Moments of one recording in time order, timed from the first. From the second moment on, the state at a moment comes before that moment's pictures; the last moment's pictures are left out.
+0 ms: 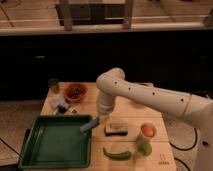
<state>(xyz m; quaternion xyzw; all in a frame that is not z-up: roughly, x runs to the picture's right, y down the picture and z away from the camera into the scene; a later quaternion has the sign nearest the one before) -0.028 0.166 0.724 -0.39 -0.17 -0.13 0.90</state>
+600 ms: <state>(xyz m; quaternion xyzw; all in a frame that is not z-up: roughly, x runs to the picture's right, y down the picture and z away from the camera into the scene) -0.082 0.176 0.720 -0.40 -0.18 -0.18 0.88</state>
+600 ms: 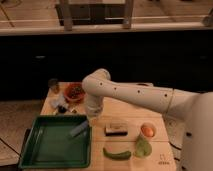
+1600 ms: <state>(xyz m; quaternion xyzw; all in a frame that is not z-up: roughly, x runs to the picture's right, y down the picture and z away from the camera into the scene) -0.140 0.177 0.729 -0.41 -0.21 -0.24 0.86</state>
